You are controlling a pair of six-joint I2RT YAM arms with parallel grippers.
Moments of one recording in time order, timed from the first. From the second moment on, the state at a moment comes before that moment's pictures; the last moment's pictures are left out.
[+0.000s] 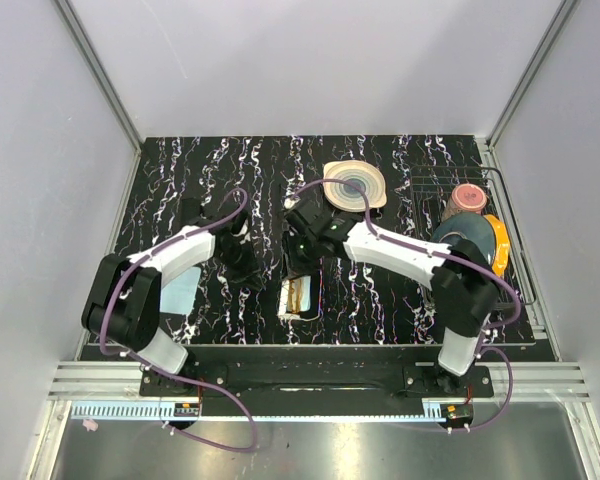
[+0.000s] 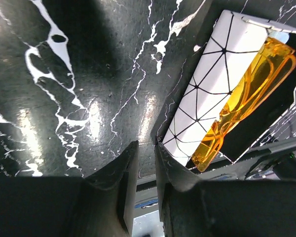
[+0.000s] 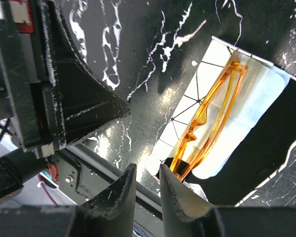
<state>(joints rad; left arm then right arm) -0.38 1.55 0.96 -0.73 0.29 -0.65 0.88 1.77 1.37 -0.55 -0.20 0.70</state>
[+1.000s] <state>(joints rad) -0.37 1.70 0.86 -0.49 0.51 -0.65 0.89 1.93 1.41 -0.58 -0.13 0.68</state>
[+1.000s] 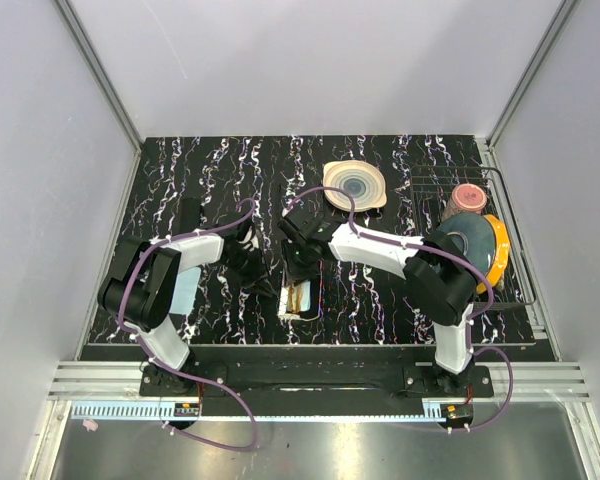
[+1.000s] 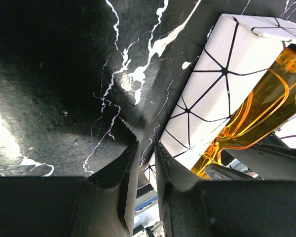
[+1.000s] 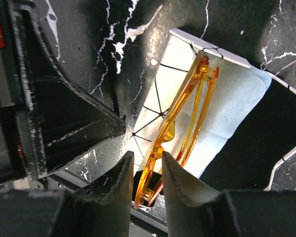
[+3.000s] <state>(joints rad) -0.40 1.74 0.86 -0.43 0.59 -0.69 0.74 1.77 0.93 0.07 -0.39 0.84</state>
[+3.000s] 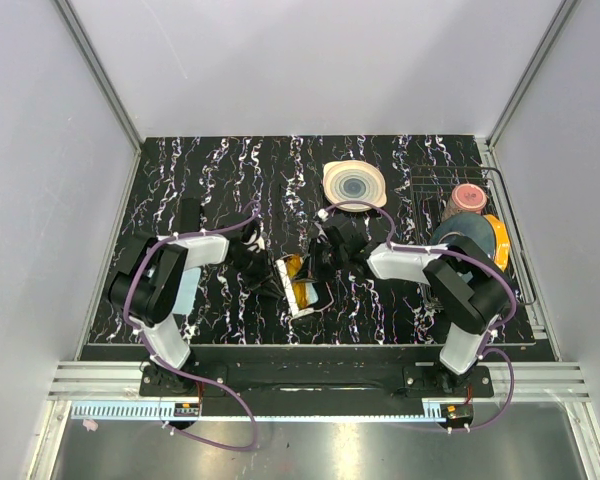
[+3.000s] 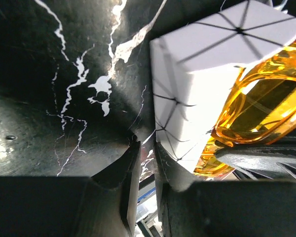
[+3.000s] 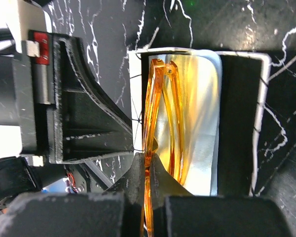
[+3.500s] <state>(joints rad) -0.41 1.76 0.87 -0.42 0.61 -0.71 0.72 1.82 0.91 0.15 -0.44 0.85</state>
